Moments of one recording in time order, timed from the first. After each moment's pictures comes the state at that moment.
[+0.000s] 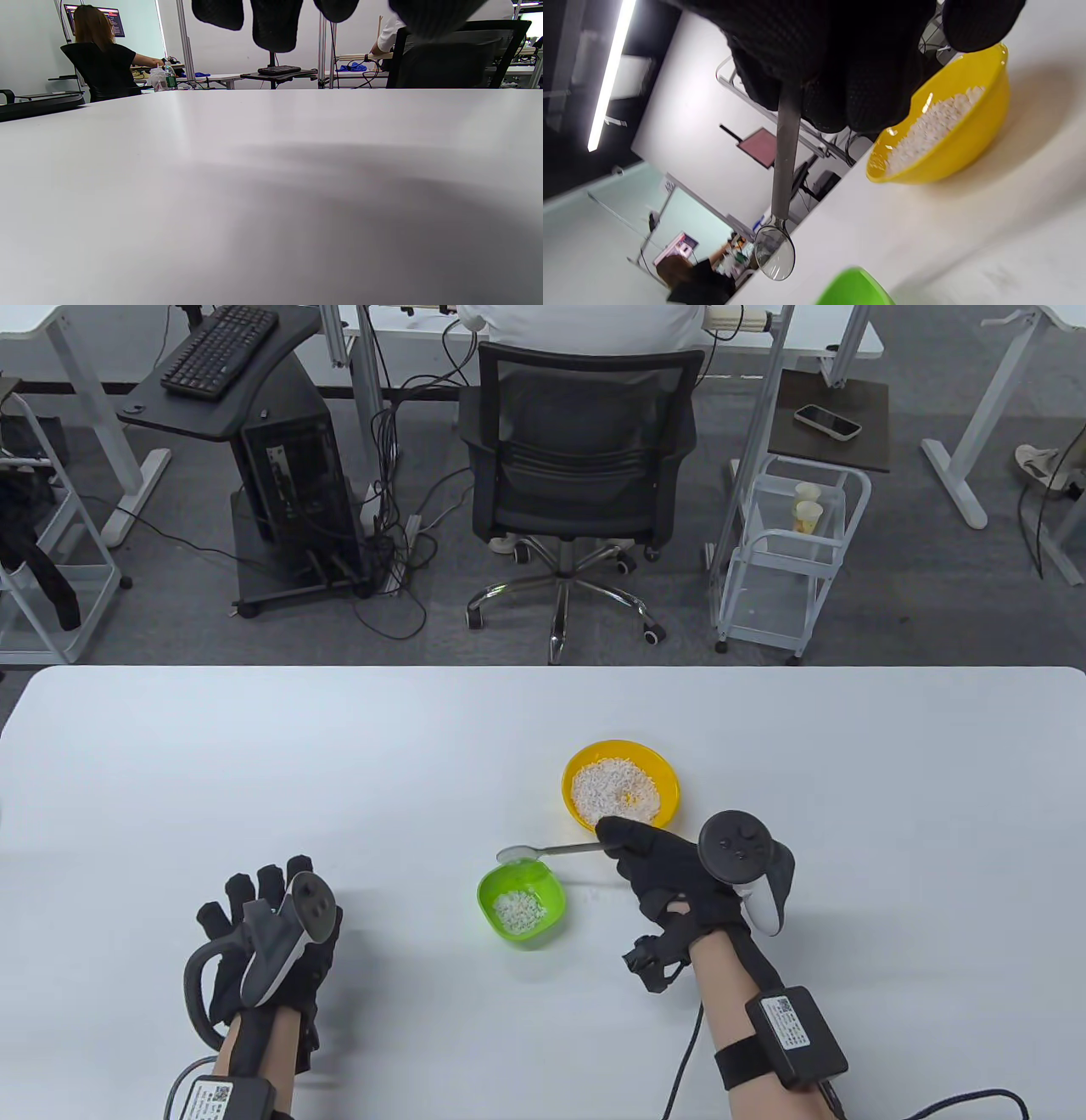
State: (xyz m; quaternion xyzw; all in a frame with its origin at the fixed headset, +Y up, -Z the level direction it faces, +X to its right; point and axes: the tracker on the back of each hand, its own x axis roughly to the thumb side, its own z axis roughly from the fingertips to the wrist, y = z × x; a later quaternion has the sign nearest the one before) left_hand -0.278 -0.745 -0.316 -0.06 0.21 -0.02 0.98; right_hand 0.169 -0.702 -0.389 0.07 -0.04 0.86 0.51
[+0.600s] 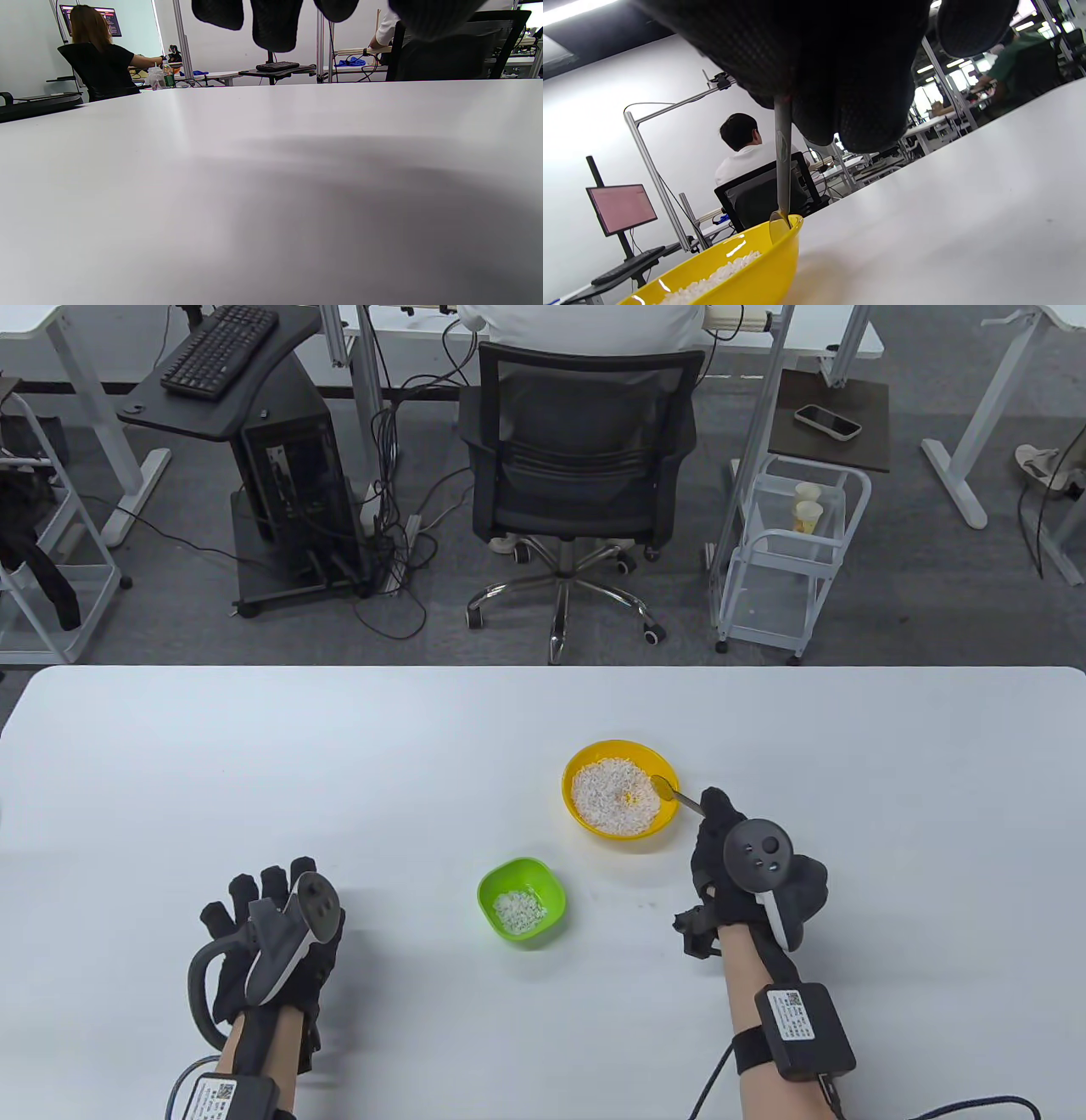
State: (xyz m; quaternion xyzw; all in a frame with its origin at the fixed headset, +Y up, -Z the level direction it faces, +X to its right) left_hand -0.275 -0.746 -0.317 -0.06 0.21 -0.03 0.98; right_hand 0.205 -0.712 -0.392 -0.10 -0.20 0.95 0.23
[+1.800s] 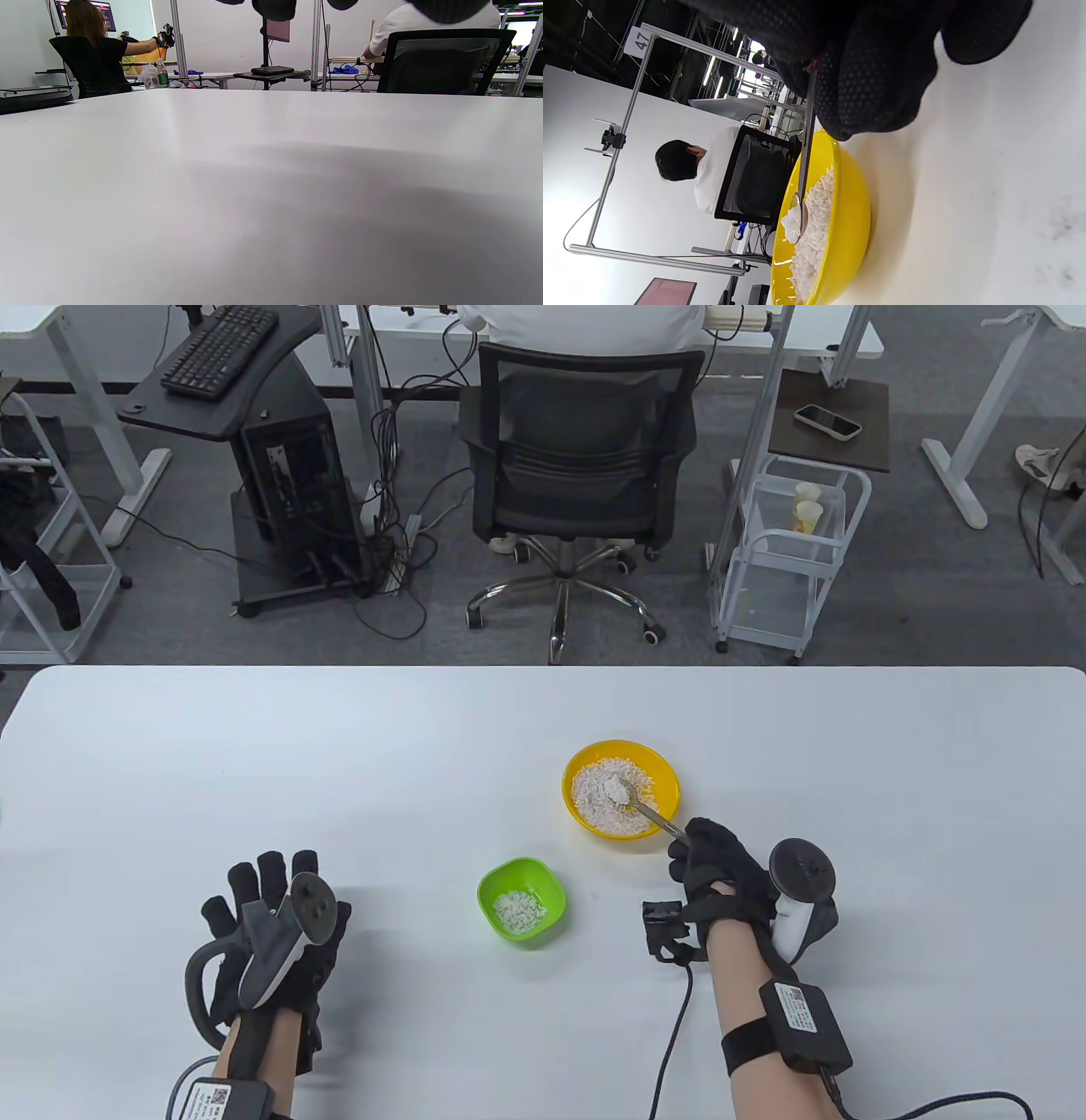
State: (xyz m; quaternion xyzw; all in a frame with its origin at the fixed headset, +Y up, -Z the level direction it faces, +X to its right) left_hand -0.275 -0.740 -0.313 -0.05 0.20 -0.01 0.98; right_hand 0.220 -0.763 -0.394 -0.22 -0.06 0.76 0.61
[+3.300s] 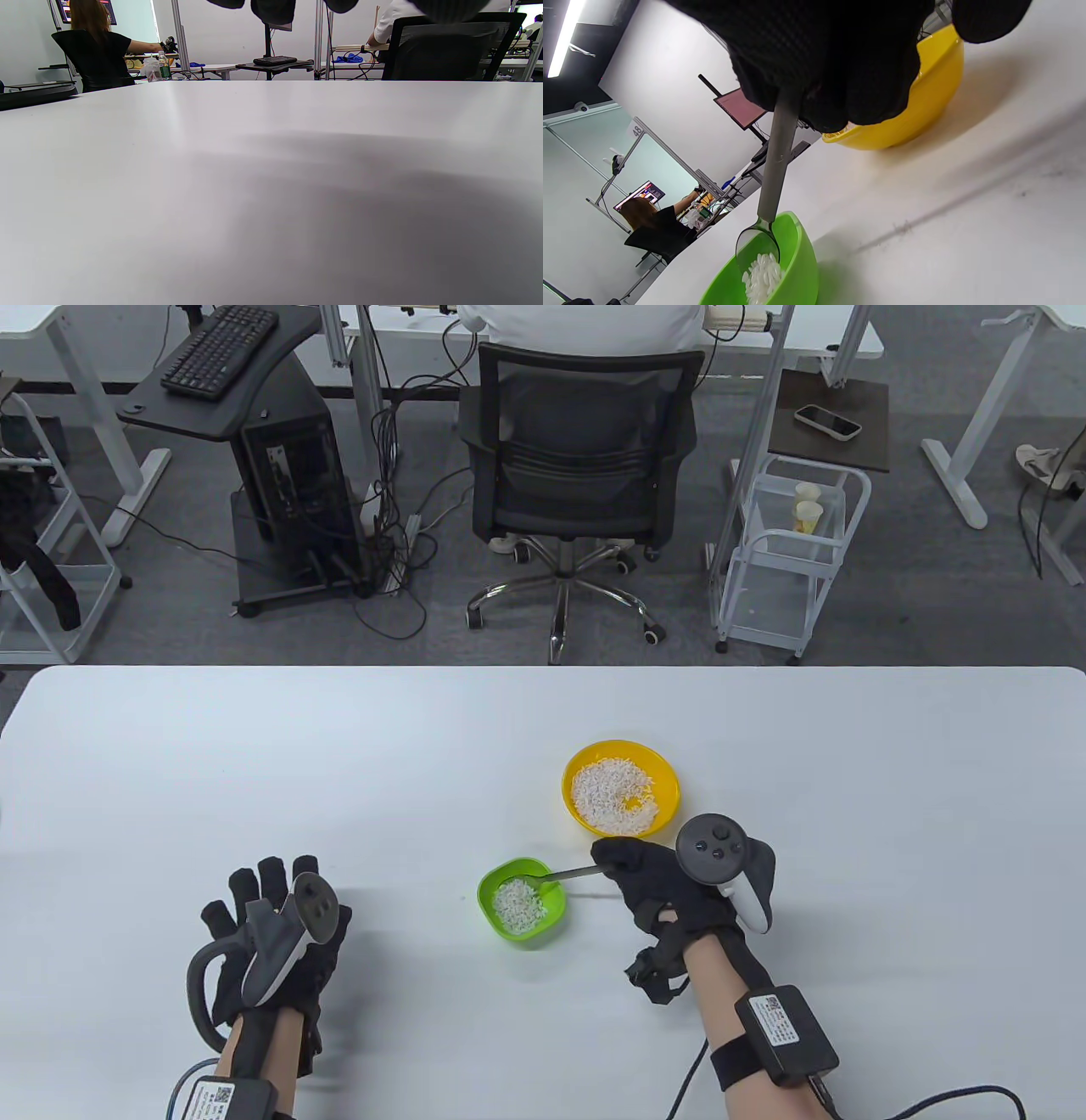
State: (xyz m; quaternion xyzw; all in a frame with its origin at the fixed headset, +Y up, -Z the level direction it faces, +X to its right) left_hand -0.274 -0.743 -0.314 -0.07 0.20 -0.01 0.98; right_hand 0.149 -0.720 -0.390 0.10 0.03 0.92 0.38
